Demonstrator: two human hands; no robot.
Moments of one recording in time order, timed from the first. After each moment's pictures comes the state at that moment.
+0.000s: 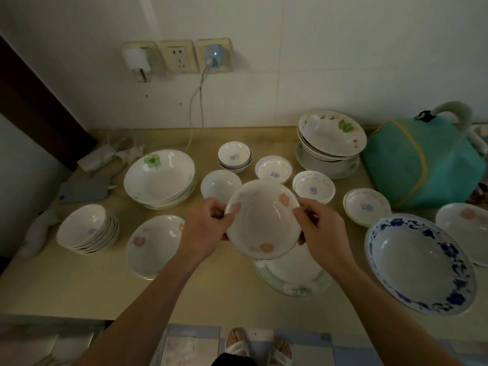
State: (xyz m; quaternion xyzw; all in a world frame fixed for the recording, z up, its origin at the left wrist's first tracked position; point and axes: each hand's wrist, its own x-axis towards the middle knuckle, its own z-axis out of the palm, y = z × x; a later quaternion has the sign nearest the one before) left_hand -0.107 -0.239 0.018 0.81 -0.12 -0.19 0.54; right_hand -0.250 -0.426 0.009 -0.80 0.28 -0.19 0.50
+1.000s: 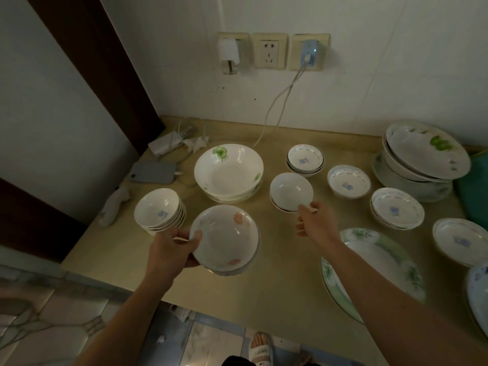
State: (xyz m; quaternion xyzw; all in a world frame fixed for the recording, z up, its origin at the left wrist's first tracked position) left_hand -0.041 -0.039 -0.017 0.82 0.10 -0.16 0.54; right_hand -0.089 -0.346 -0.059 -0.70 0.41 -0.05 0.59
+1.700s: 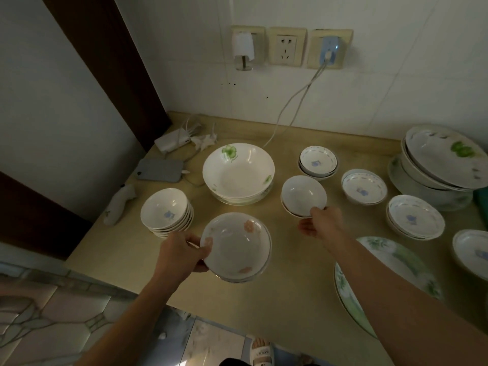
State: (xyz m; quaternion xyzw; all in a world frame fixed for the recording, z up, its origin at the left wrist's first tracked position) left_hand -0.029 -0.034 -0.021 0.87 0.04 -0.20 0.45; right_hand -0.054 -0.354 -0.079 -0.60 0.46 0.00 0.66
